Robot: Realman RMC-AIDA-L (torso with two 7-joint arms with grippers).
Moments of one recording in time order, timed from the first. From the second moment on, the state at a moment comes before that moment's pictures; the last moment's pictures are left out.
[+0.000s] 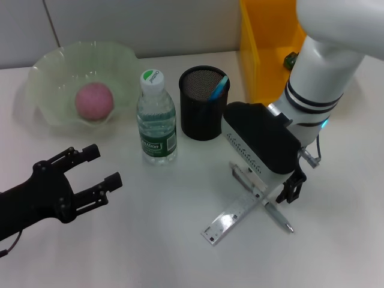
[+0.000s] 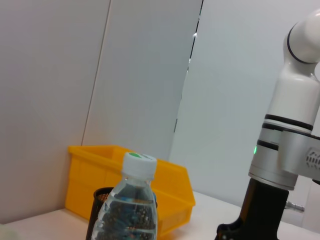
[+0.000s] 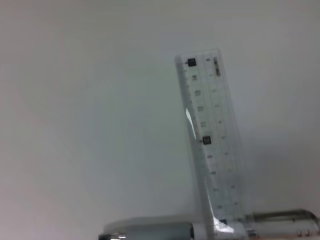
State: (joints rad) left arm -0.36 -2.07 0.67 0.46 1.75 1.67 -1.05; right arm 0.94 2.09 -1.59 -0.88 -2.70 -1.47 1.52
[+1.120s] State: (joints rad) left arm -0.36 -2.07 0.67 0.46 1.74 1.67 -1.05; right arm 0.94 2.09 -1.62 -0.86 -2.70 -1.43 1.52
